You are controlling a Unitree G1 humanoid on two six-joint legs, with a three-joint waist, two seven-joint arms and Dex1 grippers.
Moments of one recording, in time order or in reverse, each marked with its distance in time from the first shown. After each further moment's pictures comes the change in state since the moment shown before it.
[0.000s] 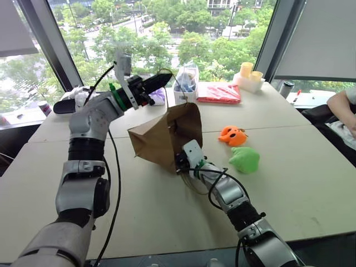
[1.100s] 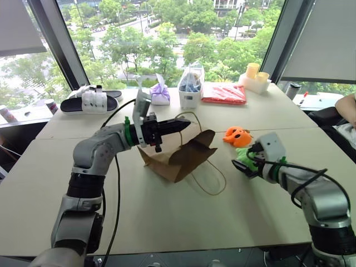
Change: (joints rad) left arm 0.333 0.008 -0.157 -0.453 -0.111 0.157 -0.095; right arm 0.254 -0.490 -0.388 -0.652 0.198 0.627 0.145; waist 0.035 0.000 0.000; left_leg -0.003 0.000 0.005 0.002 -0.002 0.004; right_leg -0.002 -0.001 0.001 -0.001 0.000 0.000
